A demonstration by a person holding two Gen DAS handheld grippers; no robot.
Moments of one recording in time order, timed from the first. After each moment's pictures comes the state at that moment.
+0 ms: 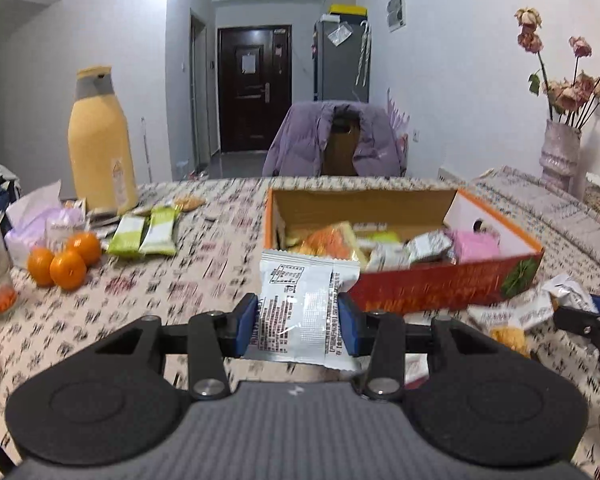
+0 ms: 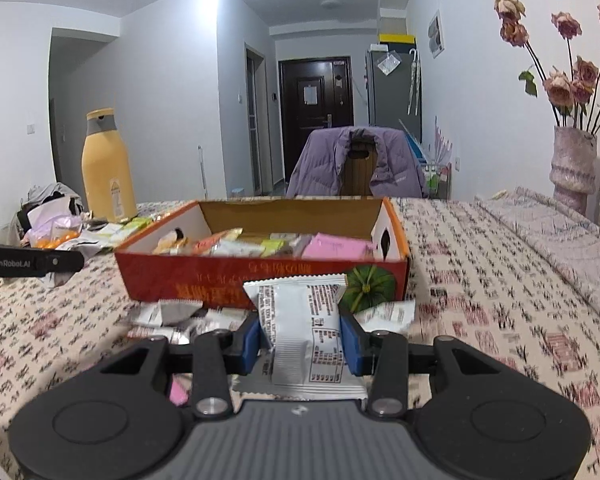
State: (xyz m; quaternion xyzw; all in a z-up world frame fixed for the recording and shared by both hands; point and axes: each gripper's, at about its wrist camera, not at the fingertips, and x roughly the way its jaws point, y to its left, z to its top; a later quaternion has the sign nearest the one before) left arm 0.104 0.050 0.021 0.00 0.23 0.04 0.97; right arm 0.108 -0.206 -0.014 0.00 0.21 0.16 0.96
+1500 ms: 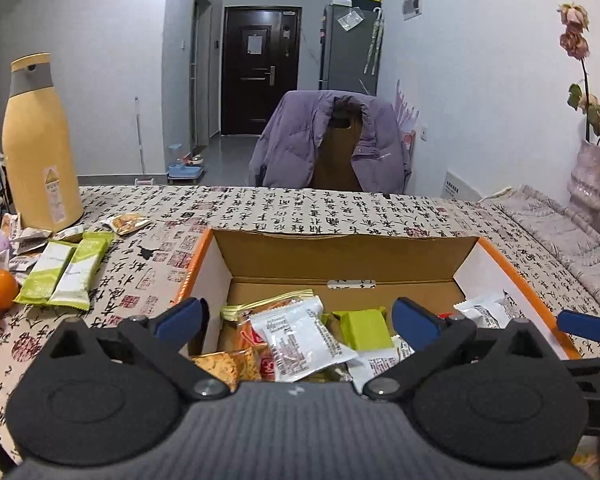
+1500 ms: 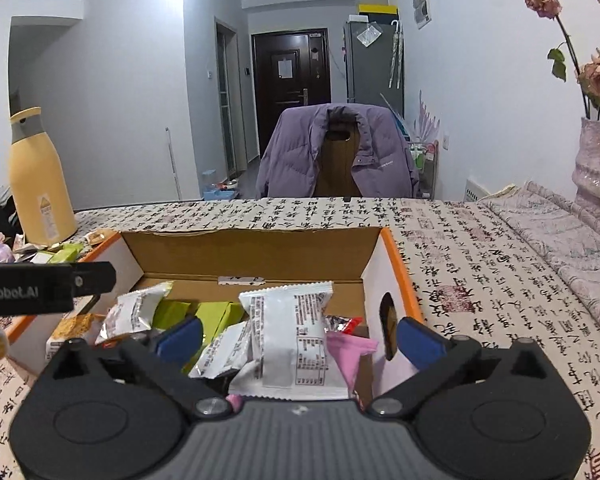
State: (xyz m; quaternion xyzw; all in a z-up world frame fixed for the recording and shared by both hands) left arm 0.268 0.015 0.028 -0.04 0.26 0.05 0.96; right arm 0.287 -0.178 -0.003 0.01 0.26 0.13 0.96
